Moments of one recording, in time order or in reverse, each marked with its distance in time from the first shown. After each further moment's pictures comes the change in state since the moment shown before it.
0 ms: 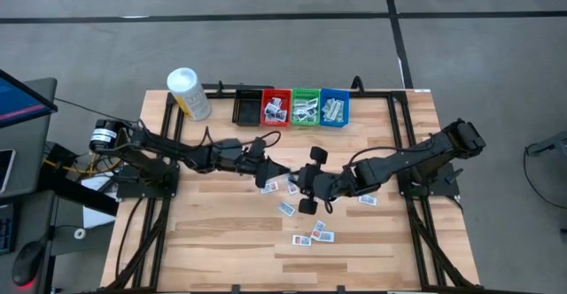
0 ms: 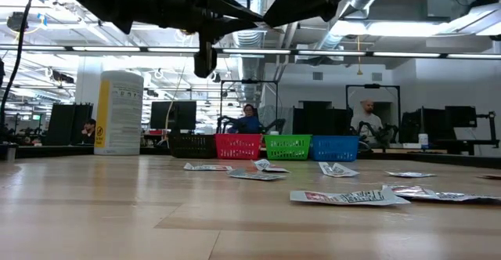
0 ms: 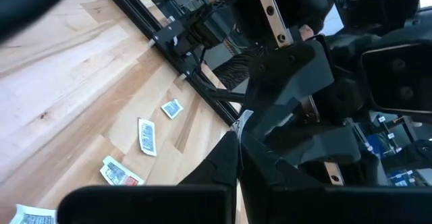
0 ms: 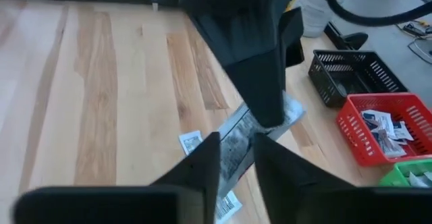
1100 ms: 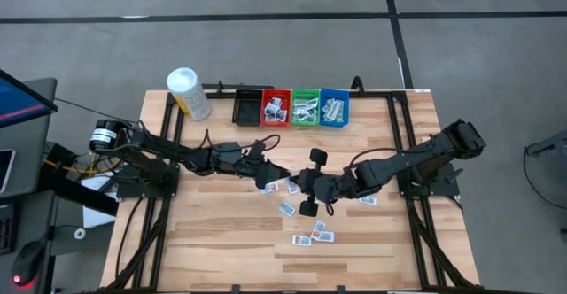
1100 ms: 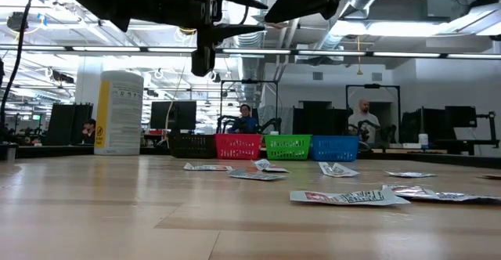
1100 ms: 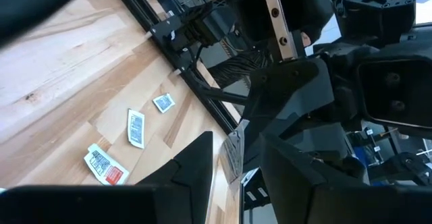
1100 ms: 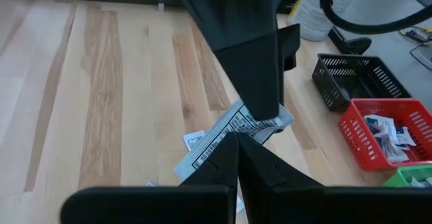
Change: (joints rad) left arm -0.031 0.000 0.000 0.007 -0.030 -0.091; right arm 0.012 0.000 0.000 0.001 0.000 -0.019
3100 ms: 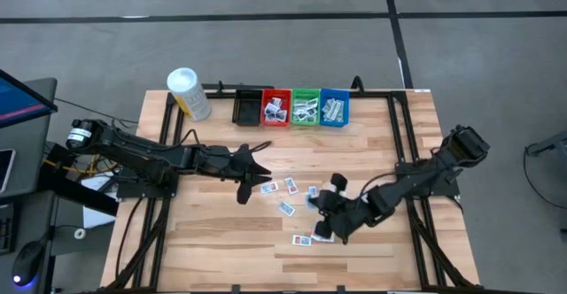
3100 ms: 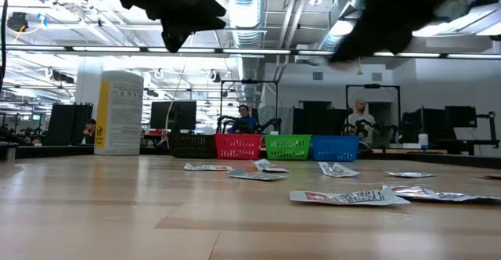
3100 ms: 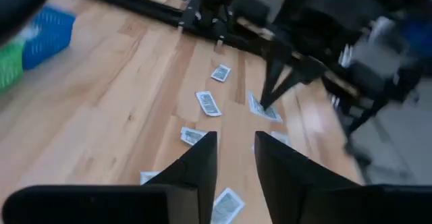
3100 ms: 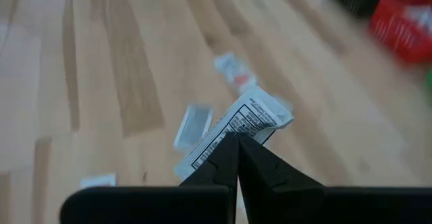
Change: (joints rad) left arm -0.072 -0.255 0.001 -0.478 -0.121 0.610; right arm 0.220 0.002 -0.188 -0.047 0.129 0.491
